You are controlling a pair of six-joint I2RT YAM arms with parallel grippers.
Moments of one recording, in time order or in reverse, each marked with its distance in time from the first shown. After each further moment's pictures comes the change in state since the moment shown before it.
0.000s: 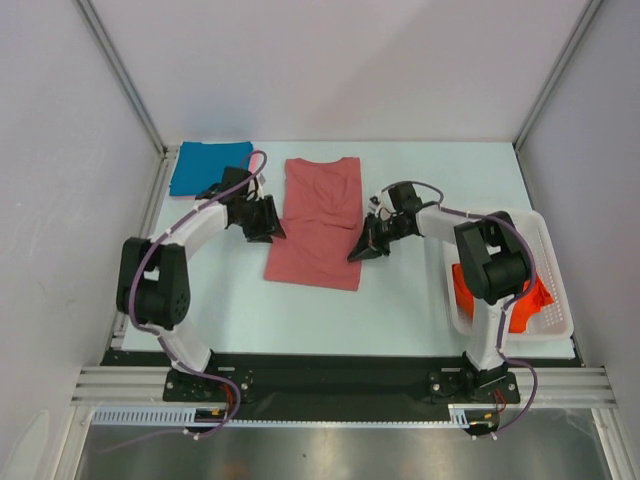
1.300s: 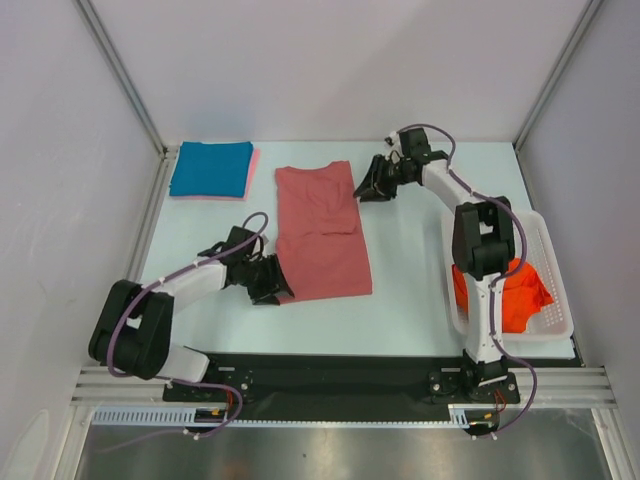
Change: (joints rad) left arm -0.121 -0.322 -0.589 0.224 0.095 -0.259; right arm -0.115 0.294 0.734 -0.192 0.177 -0.008
